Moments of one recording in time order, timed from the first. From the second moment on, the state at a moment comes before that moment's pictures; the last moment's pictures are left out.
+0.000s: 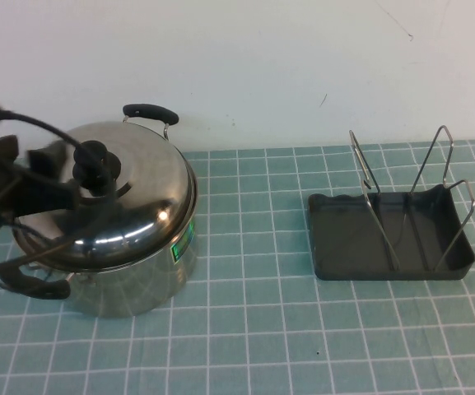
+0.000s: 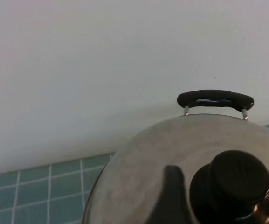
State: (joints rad) right arm -0.07 -0.01 -0.20 -0.14 0.31 -0.12; left arm -0.16 1.15 -0.69 -0.15 -0.16 0.11
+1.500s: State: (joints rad) right arm -0.07 -0.01 -0.24 -0.11 0.37 -0.13; left arm -0.23 1.50 -0.73 -0.13 -0.70 0.12
